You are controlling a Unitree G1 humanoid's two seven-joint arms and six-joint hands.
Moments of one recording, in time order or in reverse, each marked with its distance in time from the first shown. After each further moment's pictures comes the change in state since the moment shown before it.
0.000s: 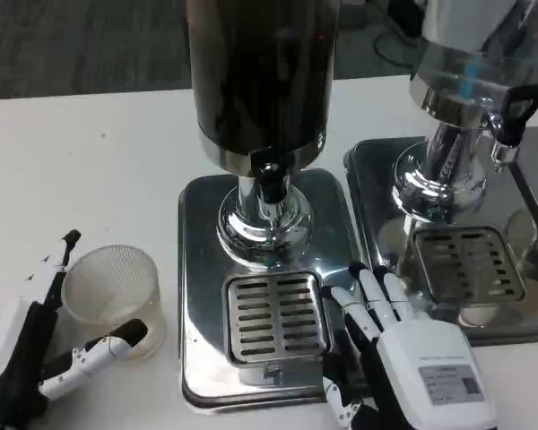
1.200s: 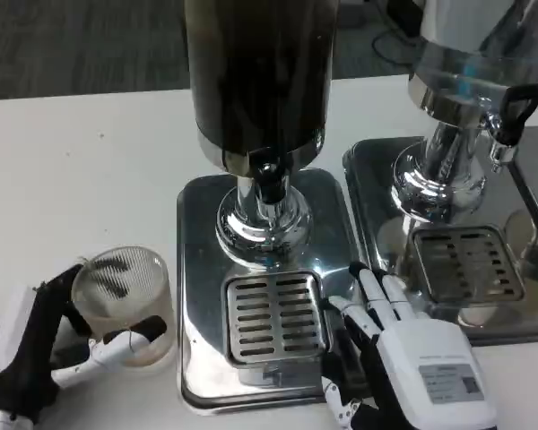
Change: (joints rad) left arm -0.048 -0.005 -0.053 0.056 0.024 -0.073 0.123; right arm -0.004 0.000 0.005 0.000 0.001 0.011 0.000
